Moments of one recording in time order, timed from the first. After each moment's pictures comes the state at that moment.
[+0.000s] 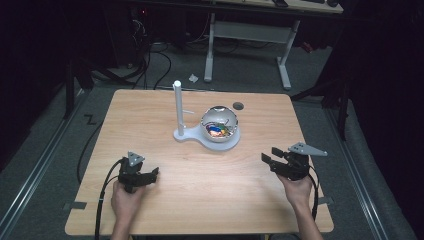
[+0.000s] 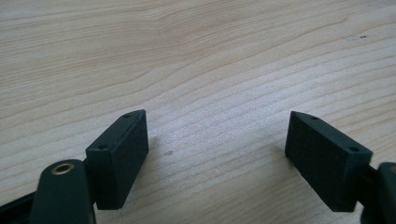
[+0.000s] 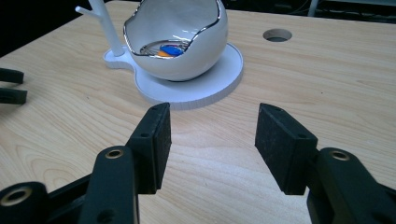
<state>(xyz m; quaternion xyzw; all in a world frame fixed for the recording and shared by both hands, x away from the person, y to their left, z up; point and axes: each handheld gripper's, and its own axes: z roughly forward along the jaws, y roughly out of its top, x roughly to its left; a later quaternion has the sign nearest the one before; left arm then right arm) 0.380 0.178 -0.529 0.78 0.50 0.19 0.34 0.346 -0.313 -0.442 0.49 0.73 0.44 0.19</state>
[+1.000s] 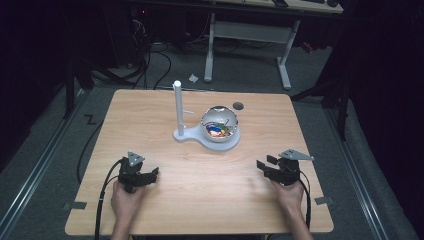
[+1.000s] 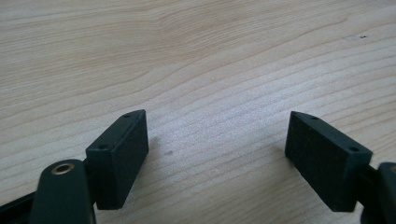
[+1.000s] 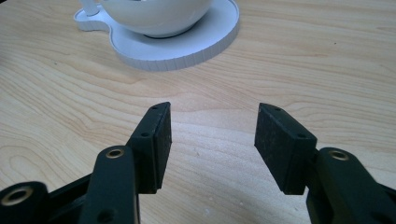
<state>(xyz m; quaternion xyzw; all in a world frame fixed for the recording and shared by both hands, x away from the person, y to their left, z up) 0.380 0.178 -0.529 0.78 0.50 0.19 0.34 0.352 -0.307 -0.486 0.51 0.74 0.40 0.18</state>
